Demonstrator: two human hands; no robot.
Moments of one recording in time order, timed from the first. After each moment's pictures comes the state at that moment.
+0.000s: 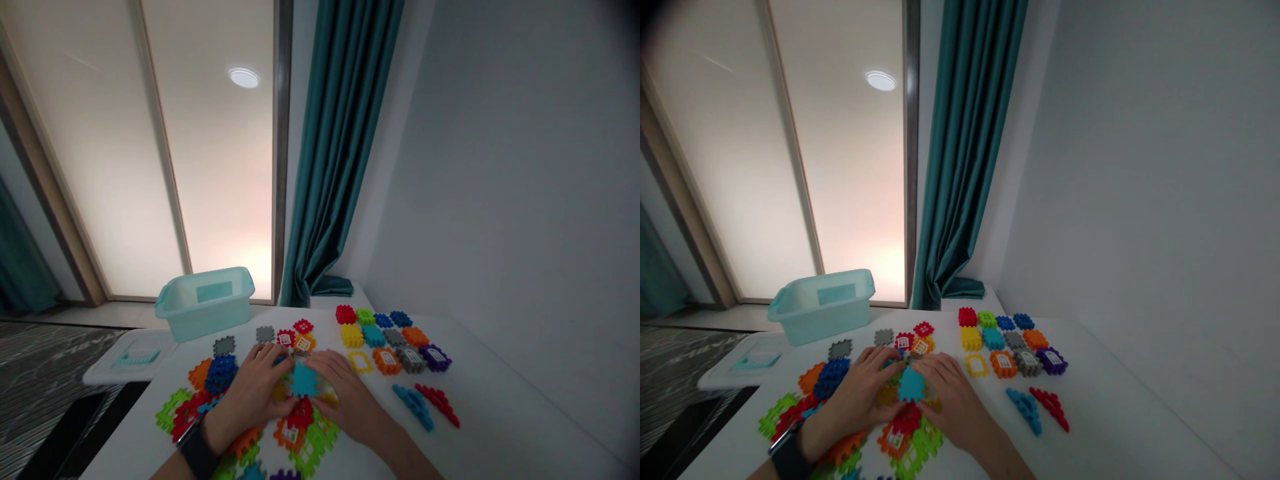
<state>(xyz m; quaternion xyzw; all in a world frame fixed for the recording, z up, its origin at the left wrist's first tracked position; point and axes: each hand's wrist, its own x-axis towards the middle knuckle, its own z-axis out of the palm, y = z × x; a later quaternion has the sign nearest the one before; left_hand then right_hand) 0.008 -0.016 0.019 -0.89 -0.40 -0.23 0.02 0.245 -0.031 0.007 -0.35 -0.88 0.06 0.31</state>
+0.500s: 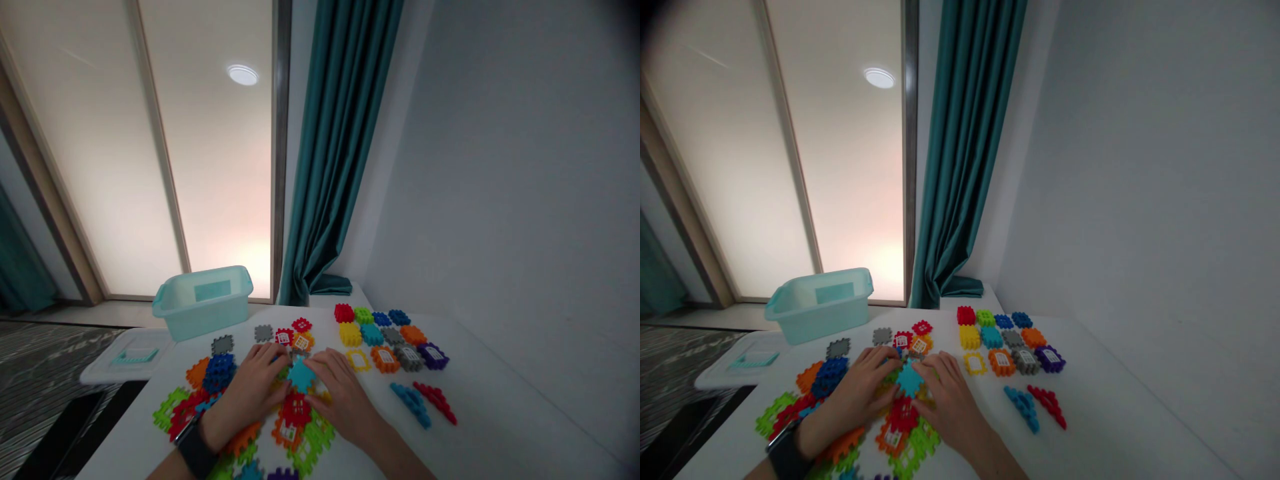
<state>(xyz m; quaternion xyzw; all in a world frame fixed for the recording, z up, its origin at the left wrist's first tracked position) 0.006 -0.013 0.014 -0.89 -0.40 -0.23 0.00 0.240 -0.027 -0.012 -0.37 -0.86 -0.01 0.34</state>
